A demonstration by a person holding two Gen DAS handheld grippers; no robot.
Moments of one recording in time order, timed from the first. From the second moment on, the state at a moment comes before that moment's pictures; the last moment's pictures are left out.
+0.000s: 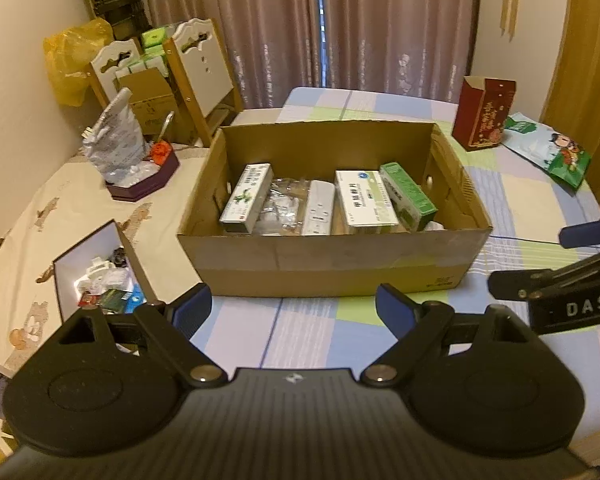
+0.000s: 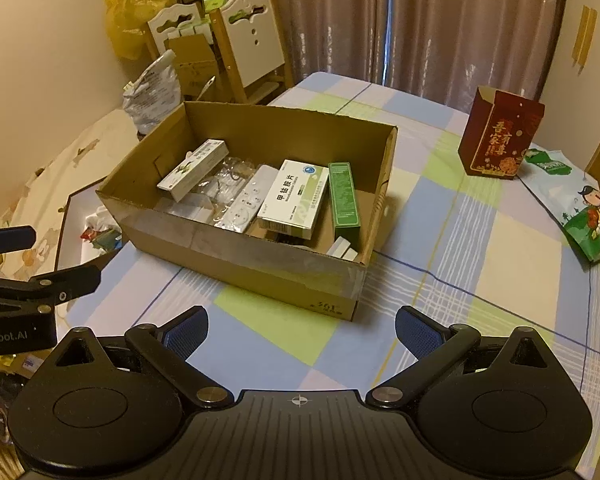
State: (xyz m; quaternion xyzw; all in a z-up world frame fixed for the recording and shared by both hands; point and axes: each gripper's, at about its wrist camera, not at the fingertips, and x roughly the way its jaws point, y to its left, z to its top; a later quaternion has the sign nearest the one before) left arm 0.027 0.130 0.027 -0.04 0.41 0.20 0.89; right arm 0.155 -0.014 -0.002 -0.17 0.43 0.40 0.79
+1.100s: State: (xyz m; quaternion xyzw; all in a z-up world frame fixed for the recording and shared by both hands) left arm 0.037 0.156 -0.003 -0.04 0.44 0.19 0.88; right arm 0.158 0.018 -0.026 -0.17 0.47 0.38 0.77
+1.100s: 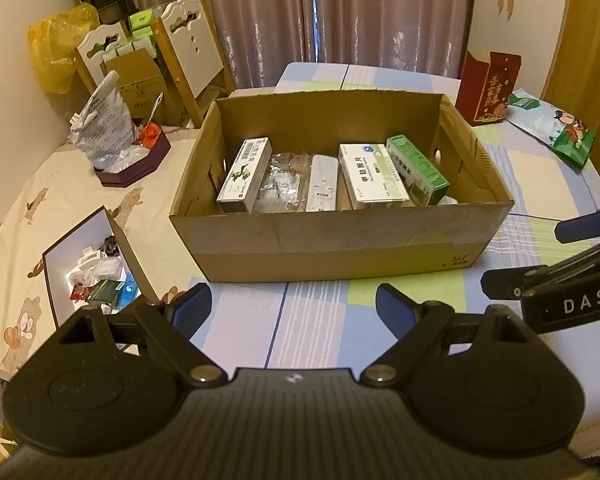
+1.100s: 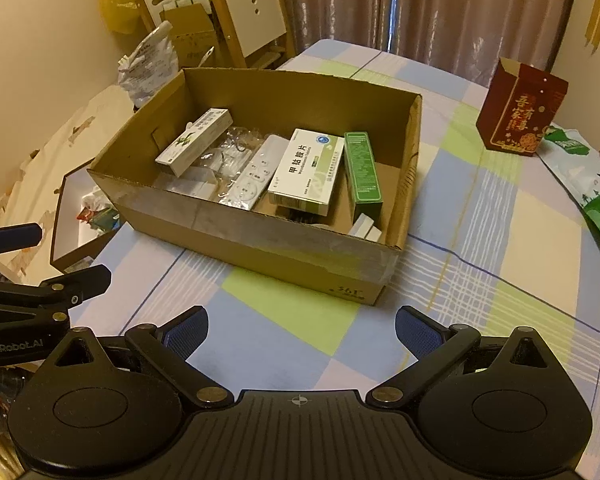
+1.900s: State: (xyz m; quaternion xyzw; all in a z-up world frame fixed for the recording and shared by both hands) left arm 0.070 0.198 -0.037 -0.03 0.47 0.20 0.86; right arm 0.175 0.053 -0.046 -0.17 0.50 0.37 0.76
